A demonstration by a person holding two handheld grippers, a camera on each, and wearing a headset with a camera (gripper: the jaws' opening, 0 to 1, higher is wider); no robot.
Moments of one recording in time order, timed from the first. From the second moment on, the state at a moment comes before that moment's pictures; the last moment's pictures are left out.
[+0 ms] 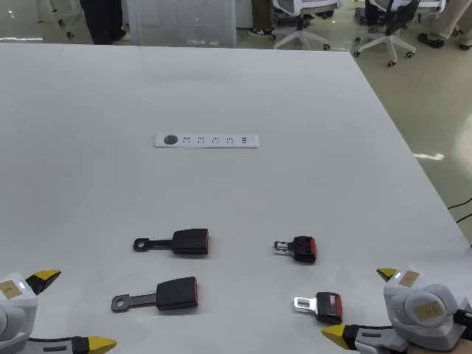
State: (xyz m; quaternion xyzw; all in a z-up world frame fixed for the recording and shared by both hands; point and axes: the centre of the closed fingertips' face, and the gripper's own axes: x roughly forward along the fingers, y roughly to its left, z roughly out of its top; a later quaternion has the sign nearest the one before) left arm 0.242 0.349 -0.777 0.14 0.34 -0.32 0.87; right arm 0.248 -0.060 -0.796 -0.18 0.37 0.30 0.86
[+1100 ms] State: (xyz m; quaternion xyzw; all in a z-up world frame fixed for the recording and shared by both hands) left arm 0.242 0.349 -0.778 0.14 0.34 -0.31 0.87; right arm 0.247 -0.050 -0.791 -0.18 0.37 0.30 0.86
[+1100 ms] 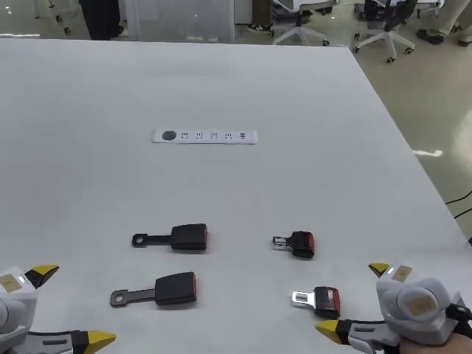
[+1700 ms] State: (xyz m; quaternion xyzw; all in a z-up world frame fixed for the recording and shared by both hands) left arm 0.245 0.344 -0.776 0.14 0.34 -0.32 0.87; right arm 0.253 -0.045 -0.789 -0.16 0.36 0.31 0.86
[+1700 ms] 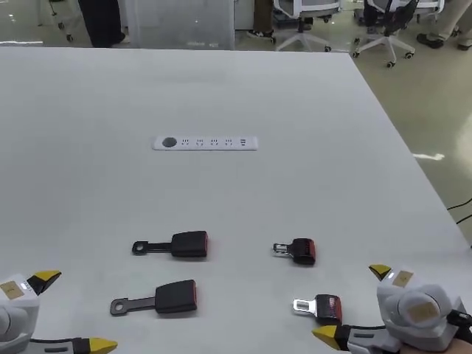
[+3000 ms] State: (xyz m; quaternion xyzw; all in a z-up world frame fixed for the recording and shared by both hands) left arm 0.268 0.308 -0.787 0.22 0.34 -0.39 0.82; right arm 0.248 -0.048 -0.800 -0.24 0.36 0.37 0.82
